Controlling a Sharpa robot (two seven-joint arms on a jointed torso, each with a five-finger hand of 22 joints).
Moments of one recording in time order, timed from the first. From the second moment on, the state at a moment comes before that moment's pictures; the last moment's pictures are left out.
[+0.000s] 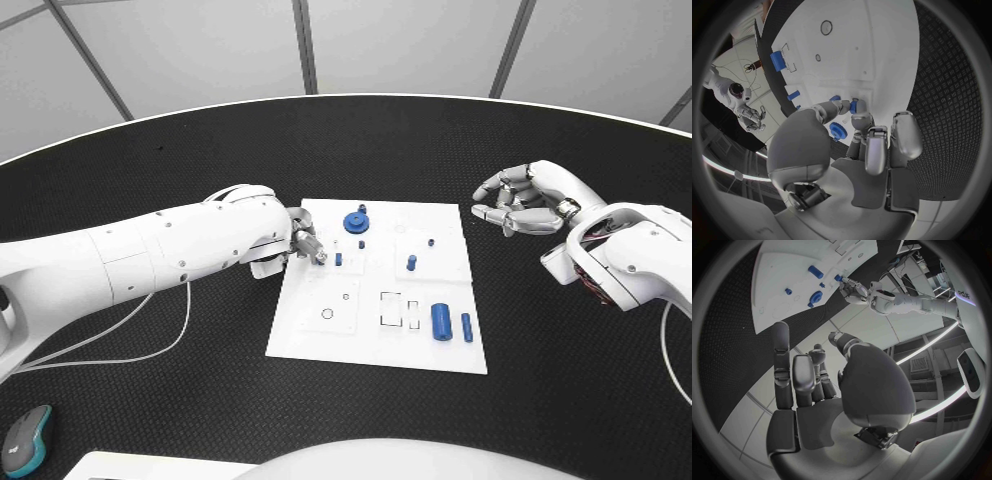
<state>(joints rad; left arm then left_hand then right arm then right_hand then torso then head) 1.27 -0.65 -0.13 1.26 -1.02 0.06 -0.61 1.12 -0.21 0.85 0.07 0.36 0.93 0.07 0.64 0.60 1.29 0.00 1.14 0.87 1.47 -0.07 1.56 1.31 0.09 1.41 0.04 1.34 1.22 1.29 -0.97 -0.11 1.56 -0.93 -0.46 0.11 1.28 -0.21 0.43 0.17 0.40 0.82 0.15 0.42 0.45 1.14 0.06 1.06 0.98 1.46 -0.01 1.22 1.13 0.16 1.24 0.08 0.62 0.83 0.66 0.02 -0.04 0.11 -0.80</state>
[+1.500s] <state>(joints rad) 1.29 -0.72 -0.13 1.31 -0.95 0.13 -0.57 0.95 -0.11 0.91 0.02 0.34 0.91 0.07 0.67 0.69 1.29 0.00 1.15 0.90 1.47 -0.07 1.56 1.31 0.09 1.41 0.04 1.34 1.21 1.29 -0.97 -0.11 1.55 -0.93 -0.45 0.11 1.28 -0.21 0.44 0.17 0.40 0.82 0.15 0.43 0.45 1.14 0.06 1.06 0.98 1.46 -0.01 1.22 1.14 0.16 1.24 0.08 0.62 0.83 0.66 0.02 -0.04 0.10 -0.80</state>
